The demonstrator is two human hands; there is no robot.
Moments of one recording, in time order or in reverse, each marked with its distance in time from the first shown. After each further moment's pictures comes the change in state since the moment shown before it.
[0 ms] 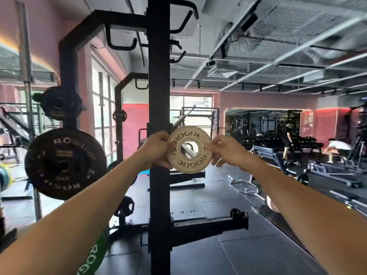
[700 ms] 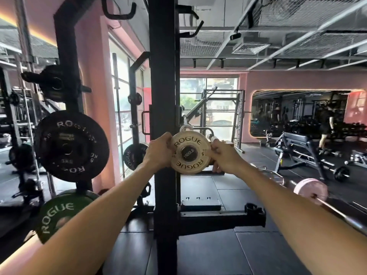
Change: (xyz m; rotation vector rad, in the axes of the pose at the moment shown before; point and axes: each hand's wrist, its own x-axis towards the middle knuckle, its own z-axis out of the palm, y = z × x) left_hand 0.107 -0.087 0.087 0.452 0.302 0.020; right_hand 0.108 0.152 0.012 -0.098 -0.100 -0.042
